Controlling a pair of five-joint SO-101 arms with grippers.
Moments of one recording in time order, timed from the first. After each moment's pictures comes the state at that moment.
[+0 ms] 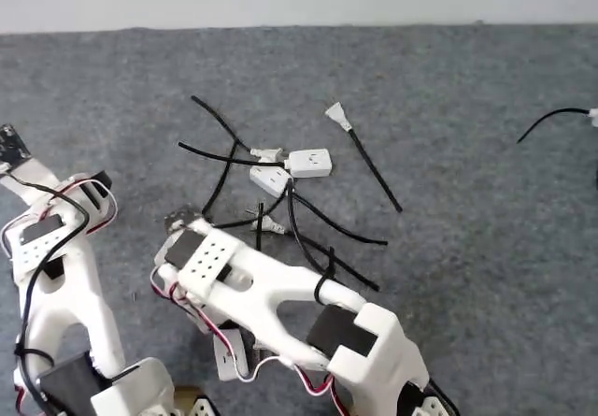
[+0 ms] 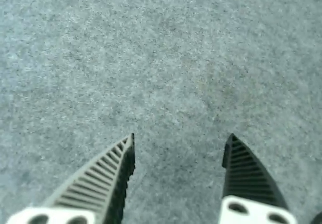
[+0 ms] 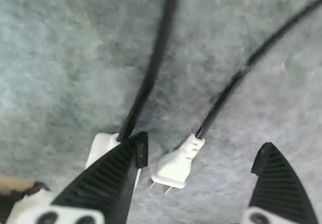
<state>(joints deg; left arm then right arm) -32.9 -13.0 45.8 30.4 14.8 -62.2 24.5 0.7 84.7 -31.2</state>
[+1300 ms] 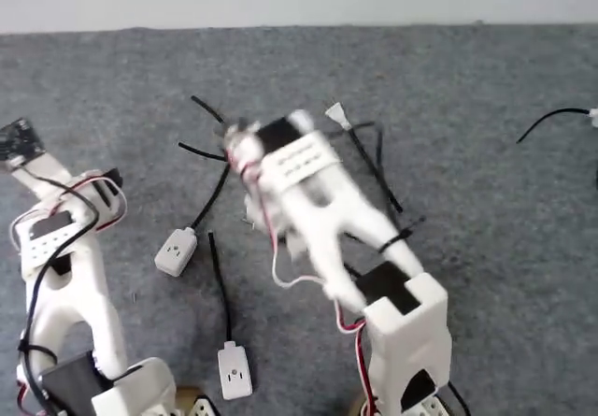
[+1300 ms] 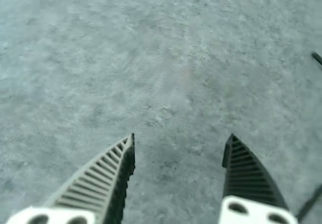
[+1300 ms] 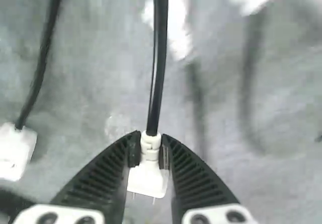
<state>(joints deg) -28.5 -13.0 45.8 30.4 12.2 -34.2 22.9 -25.9 100.4 12.4</state>
